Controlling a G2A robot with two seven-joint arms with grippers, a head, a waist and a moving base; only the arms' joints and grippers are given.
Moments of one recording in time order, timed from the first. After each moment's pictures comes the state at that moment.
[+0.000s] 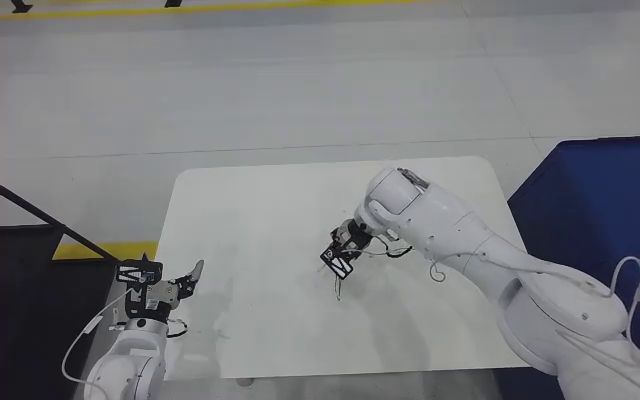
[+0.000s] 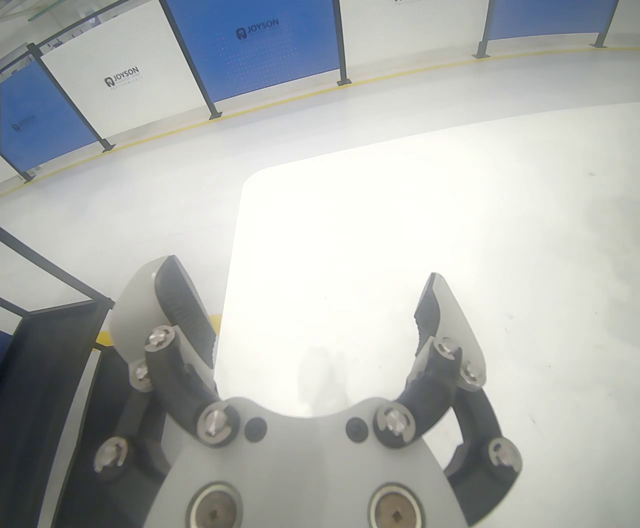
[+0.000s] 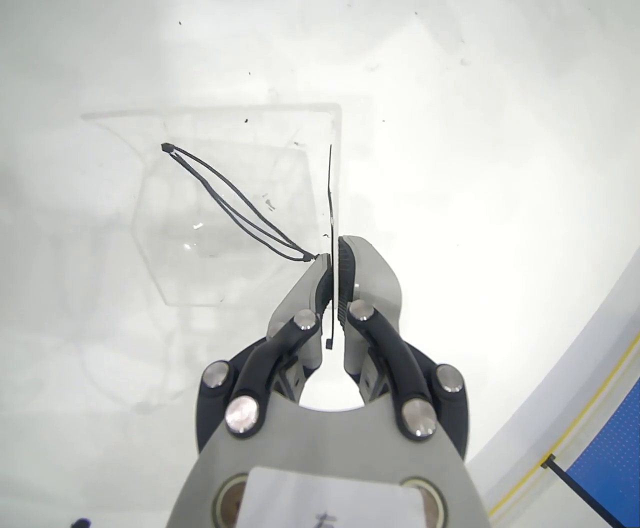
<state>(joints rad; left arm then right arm) 1.73 -1.15 -1.60 -1.80 1.33 0.00 0.00 -0.26 -1.35 0.17 -0.76 -2.31 -1.01 -0.81</state>
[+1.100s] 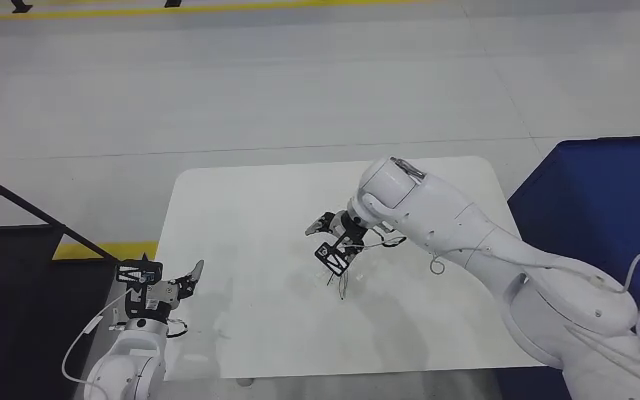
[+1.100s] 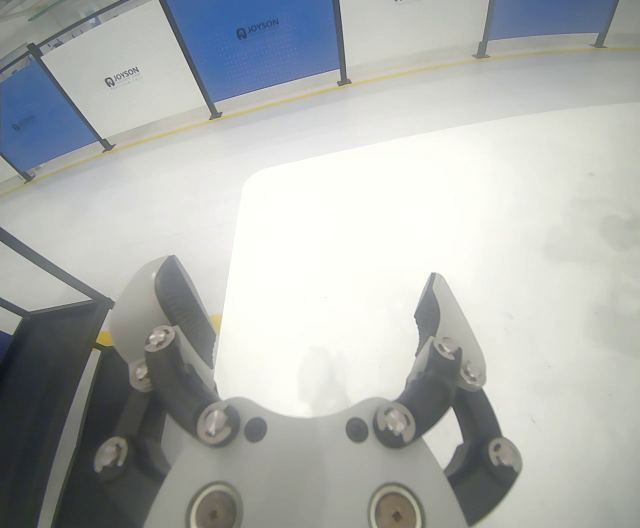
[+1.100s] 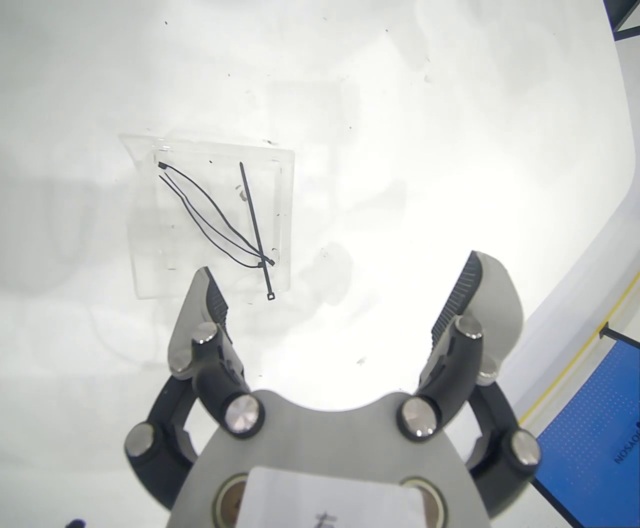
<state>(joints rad) 1.73 -1.15 -1.60 -1.80 1.33 0.00 0.00 -0.21 -1.33 0.17 -0.89 -2.33 -0.99 -0.77</state>
